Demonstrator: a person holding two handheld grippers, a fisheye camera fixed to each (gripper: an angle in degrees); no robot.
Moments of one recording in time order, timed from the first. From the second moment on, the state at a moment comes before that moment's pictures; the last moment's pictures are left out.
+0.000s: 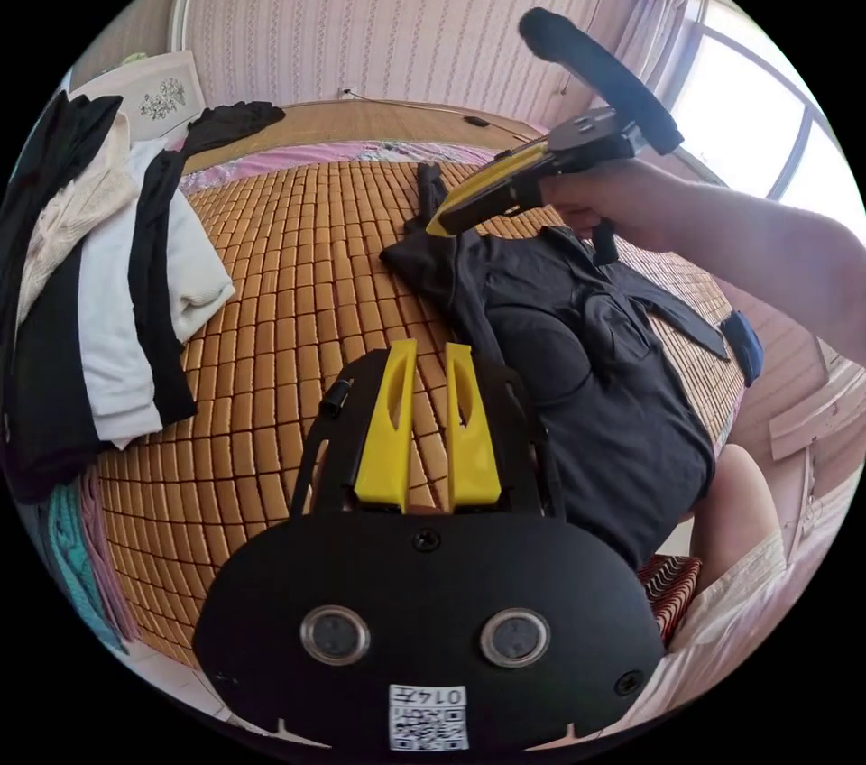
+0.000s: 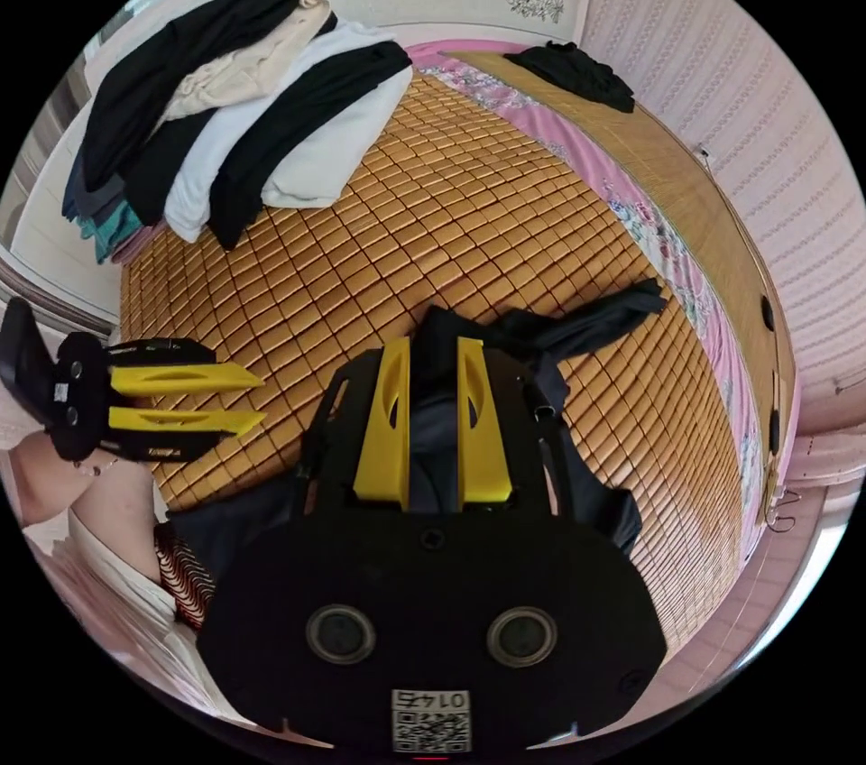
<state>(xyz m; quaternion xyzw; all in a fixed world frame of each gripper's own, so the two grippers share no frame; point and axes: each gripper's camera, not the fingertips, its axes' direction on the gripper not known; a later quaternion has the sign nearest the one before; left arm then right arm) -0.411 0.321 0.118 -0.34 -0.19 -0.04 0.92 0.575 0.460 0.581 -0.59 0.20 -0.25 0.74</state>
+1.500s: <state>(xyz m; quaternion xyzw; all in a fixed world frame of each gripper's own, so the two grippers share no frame) -0.323 0.142 0.112 -0.31 -0.22 -0.01 0.93 0.802 0.383 0.393 -0.46 0.14 -0.16 0.86</state>
